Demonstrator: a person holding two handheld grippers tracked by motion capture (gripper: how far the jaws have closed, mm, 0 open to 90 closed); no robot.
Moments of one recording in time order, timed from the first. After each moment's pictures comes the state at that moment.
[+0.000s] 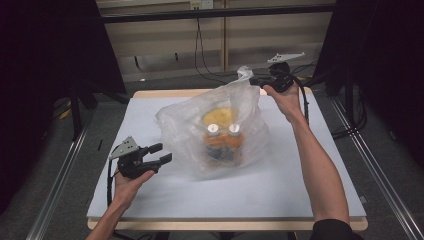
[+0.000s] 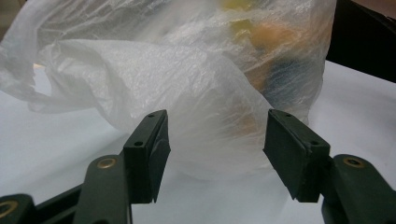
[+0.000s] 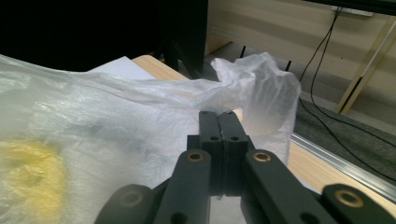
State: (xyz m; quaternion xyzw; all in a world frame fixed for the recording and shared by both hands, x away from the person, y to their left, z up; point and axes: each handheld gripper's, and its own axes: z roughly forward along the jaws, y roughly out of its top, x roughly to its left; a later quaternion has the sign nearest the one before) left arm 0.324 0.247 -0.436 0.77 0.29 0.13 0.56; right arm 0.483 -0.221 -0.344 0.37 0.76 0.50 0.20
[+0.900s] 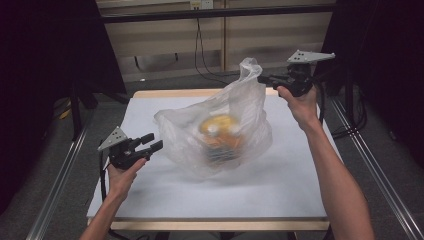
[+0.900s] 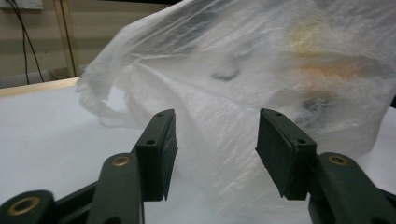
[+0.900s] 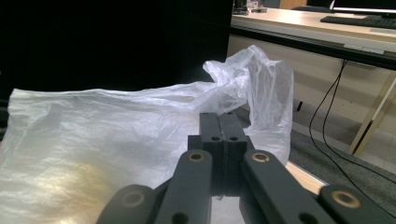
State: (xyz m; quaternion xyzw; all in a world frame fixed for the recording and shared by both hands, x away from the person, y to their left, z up) left arm 0.343 0.266 -0.420 0.73 0.33 0.15 0.58; right arm 0.408 -0.232 -0.292 0.32 0.73 0.56 0.21
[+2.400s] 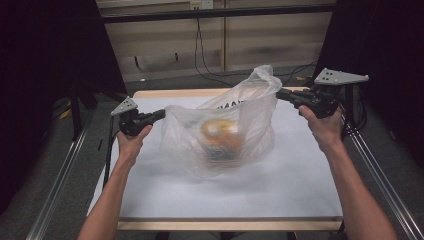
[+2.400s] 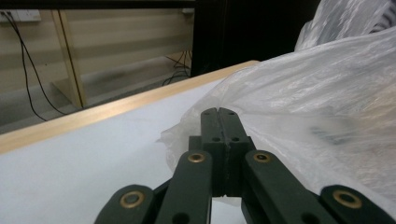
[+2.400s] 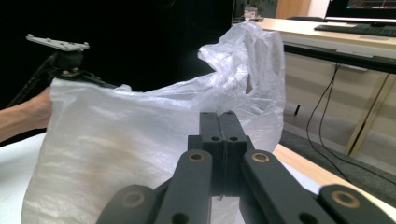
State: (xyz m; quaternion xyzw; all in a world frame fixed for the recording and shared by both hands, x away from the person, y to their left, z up) left arm 0.427 0.249 -0.395 0.74 0.30 0.15 0.58; right arm 0.341 -0.263 -0.296 0.32 0.72 0.58 0.22
